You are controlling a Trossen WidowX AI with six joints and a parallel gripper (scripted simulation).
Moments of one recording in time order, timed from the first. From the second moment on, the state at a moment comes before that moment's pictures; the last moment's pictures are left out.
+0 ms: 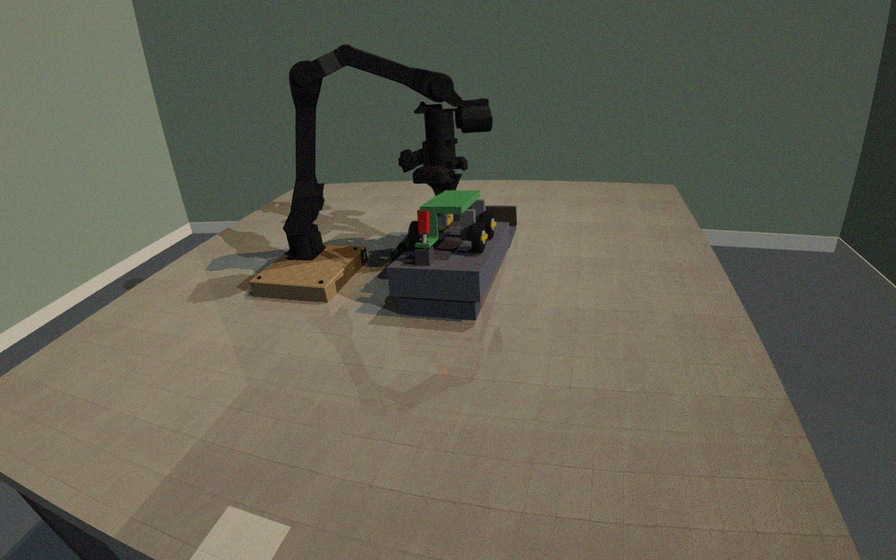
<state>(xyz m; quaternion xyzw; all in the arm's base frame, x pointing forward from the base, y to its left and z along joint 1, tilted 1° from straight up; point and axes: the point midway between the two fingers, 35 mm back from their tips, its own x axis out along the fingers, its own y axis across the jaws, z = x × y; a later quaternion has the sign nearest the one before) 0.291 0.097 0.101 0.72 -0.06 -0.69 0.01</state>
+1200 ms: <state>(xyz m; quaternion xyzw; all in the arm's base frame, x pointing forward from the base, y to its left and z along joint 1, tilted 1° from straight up) 0.290 0.086 0.106 0.72 -0.06 -0.70 0.02</state>
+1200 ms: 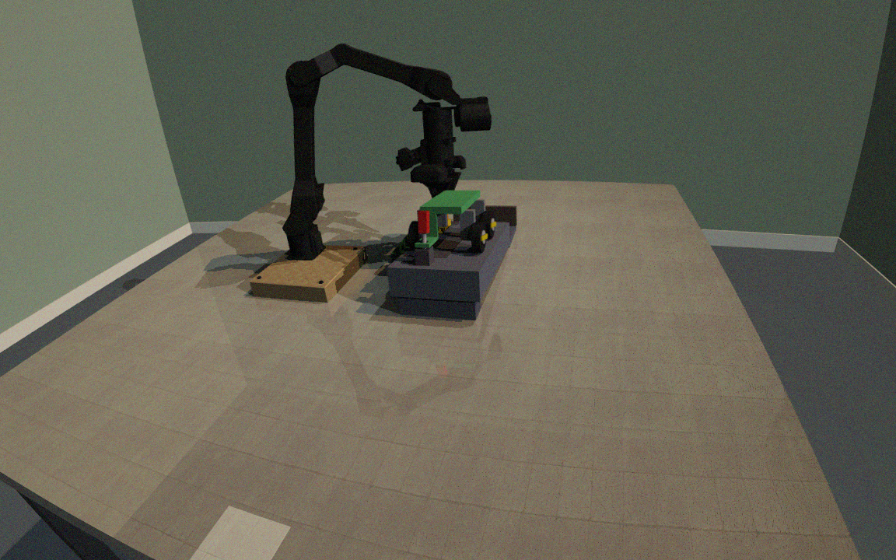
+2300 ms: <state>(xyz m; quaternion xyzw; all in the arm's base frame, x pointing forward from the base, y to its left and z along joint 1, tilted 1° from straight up) 0.313 0.049 0.177 0.73 -0.23 -0.62 -0.15</state>
